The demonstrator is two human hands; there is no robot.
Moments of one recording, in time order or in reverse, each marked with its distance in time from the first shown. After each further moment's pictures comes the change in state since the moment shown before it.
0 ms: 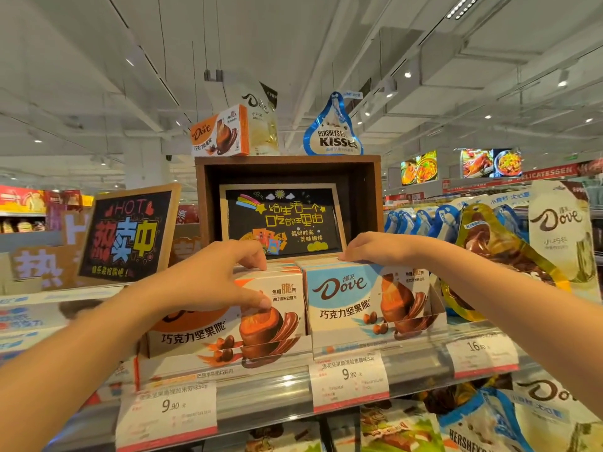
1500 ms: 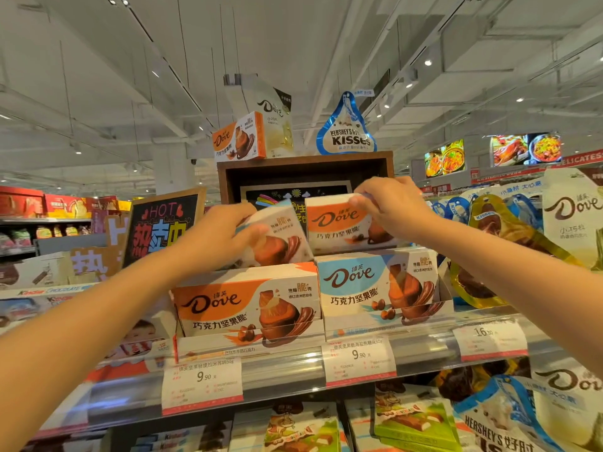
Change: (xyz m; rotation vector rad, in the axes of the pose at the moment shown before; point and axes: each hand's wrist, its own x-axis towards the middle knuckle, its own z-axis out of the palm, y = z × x) left_hand -0.003 0.002 -0.030 0.077 0.365 0.033; right_hand -0.017 -0.020 -0.020 -0.413 0.767 -0.346
